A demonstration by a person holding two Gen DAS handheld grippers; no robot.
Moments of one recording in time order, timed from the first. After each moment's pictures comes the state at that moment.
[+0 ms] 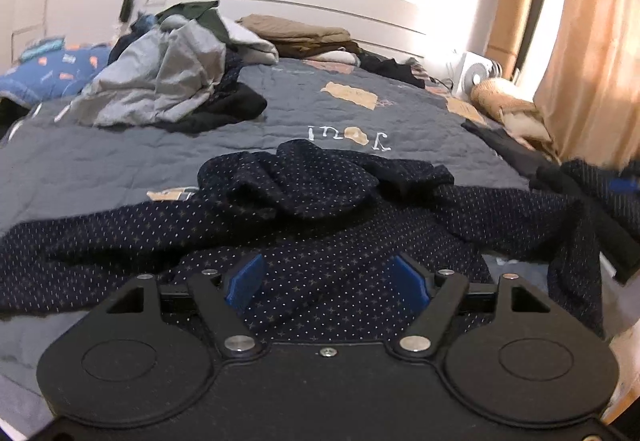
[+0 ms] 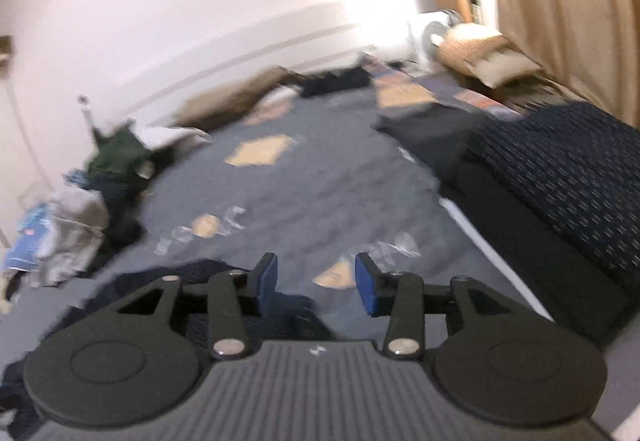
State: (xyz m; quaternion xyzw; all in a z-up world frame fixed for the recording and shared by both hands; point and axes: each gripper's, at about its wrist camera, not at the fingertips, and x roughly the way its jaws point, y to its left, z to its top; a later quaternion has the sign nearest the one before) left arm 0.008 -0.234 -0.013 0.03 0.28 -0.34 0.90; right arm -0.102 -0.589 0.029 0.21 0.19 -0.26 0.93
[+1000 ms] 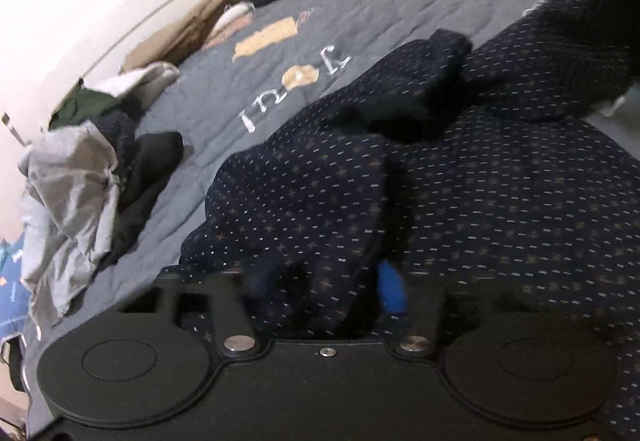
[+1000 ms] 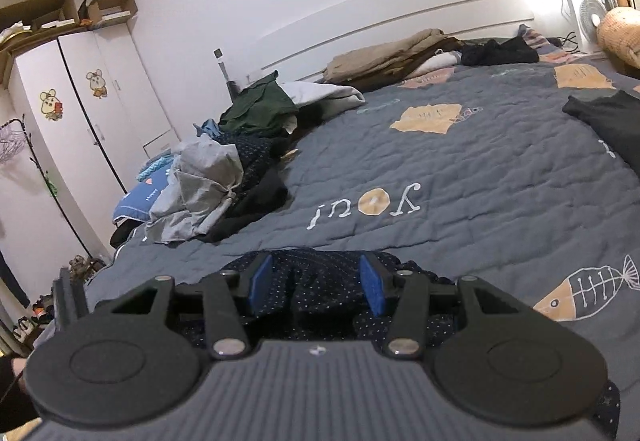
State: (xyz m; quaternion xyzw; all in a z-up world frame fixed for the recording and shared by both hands) left arm 0.132 -0.380 -0.074 0.36 0.26 -0.38 0.81; right arm 0.032 -0.558 0.014 0.21 0.21 -0.04 0.95
